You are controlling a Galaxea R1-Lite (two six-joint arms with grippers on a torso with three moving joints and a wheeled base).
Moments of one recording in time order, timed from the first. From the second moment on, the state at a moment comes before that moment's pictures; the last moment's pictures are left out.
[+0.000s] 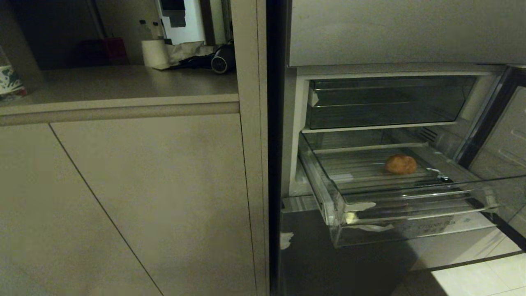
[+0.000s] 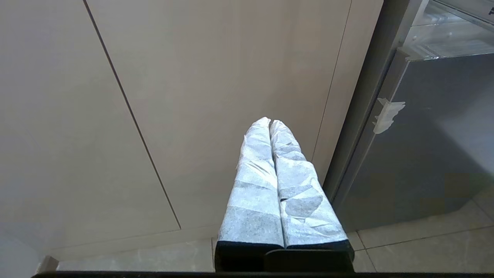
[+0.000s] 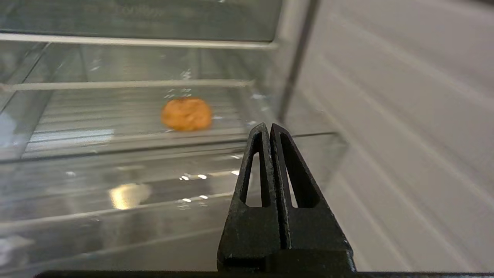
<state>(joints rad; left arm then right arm) -0.01 0.00 -0.01 0.03 0.00 0.01 -0.50 0.90 -0.35 -0.64 0.29 -0.11</state>
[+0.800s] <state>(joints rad) -0.01 0.00 -0.01 0.03 0.00 0.01 -0.21 1.01 -0.40 -0.64 0.13 -0.15</state>
